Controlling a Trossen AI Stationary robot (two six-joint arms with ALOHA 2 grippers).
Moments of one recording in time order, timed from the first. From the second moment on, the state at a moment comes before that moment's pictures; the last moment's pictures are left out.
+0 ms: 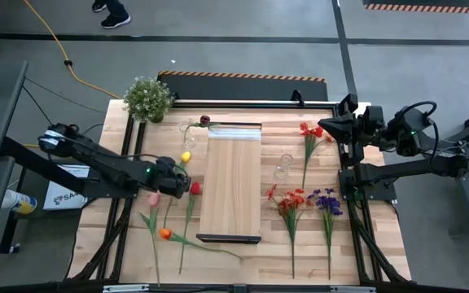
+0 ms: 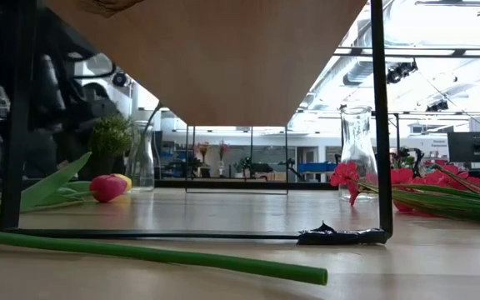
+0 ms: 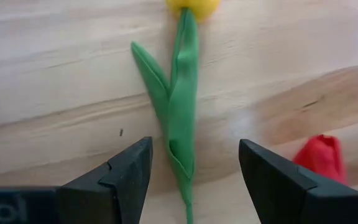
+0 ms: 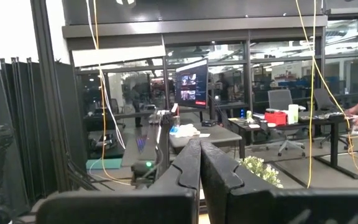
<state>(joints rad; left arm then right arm) -0.26 1.24 0.55 -0.70 -0.42 -1.58 -0.05 0.64 0.93 -0.04 0.06 0.07</state>
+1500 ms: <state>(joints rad) -0.20 1.24 0.46 -0.56 -0.35 -1.45 -0.05 0.64 0.93 -0.04 0.07 0.13</state>
